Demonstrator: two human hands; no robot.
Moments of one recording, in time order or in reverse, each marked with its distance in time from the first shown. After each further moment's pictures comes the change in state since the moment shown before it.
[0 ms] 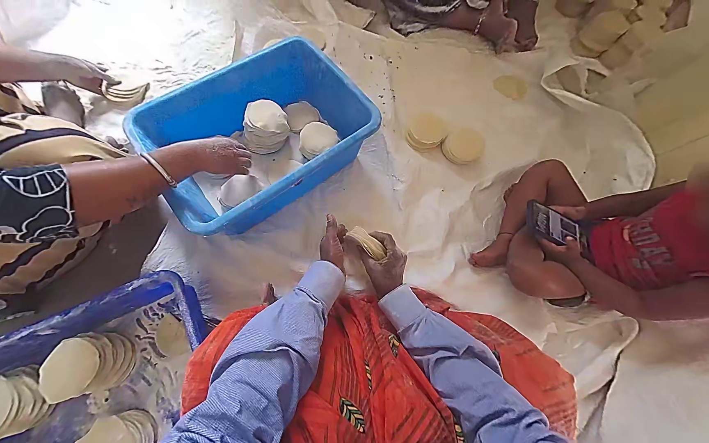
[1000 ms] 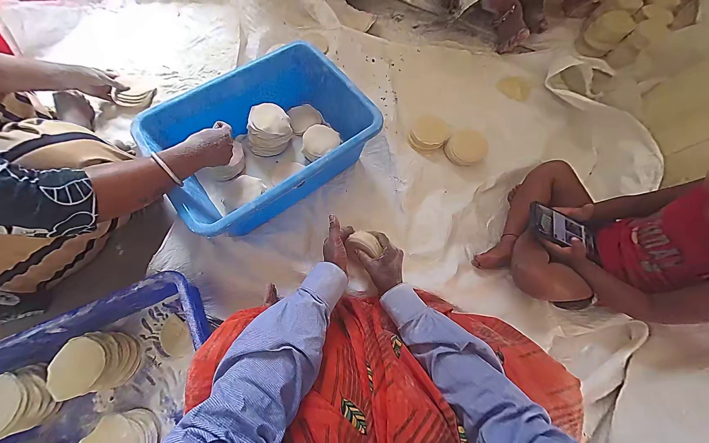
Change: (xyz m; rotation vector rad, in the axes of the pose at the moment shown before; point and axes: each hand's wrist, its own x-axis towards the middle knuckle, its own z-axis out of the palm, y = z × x) left_hand -0.002 -0.002 0.000 0.051 -0.018 0.043; right_hand 0.007 0.001 -0.002 0.040 -0.115 0.078
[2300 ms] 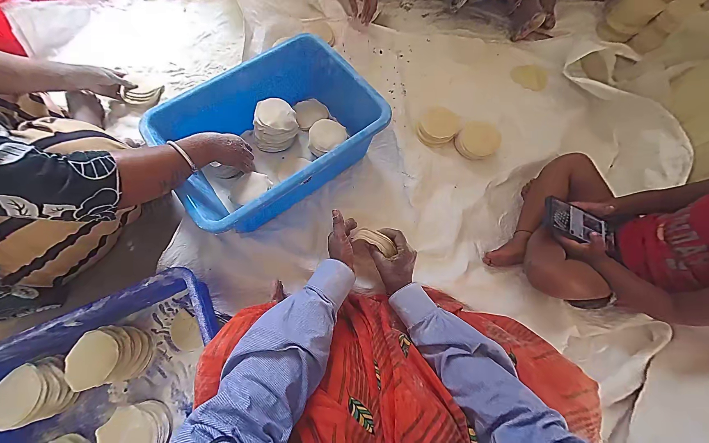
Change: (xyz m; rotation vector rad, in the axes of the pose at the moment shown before) left_hand -0.006 0.006 -0.001 -0.012 -0.003 0.042; right_hand -0.004 0.011 0.009 0.105 0.135 -0.114
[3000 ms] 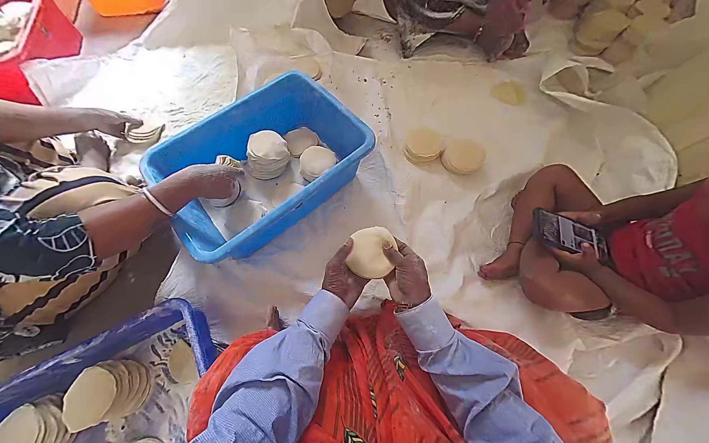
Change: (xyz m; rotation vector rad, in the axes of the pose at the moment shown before) left_hand -0.013 -0.004 0.003 -0.471 -0.310 -0.177; right_hand 0.032 -0.071 -0.036 0.980 0.178 0.778
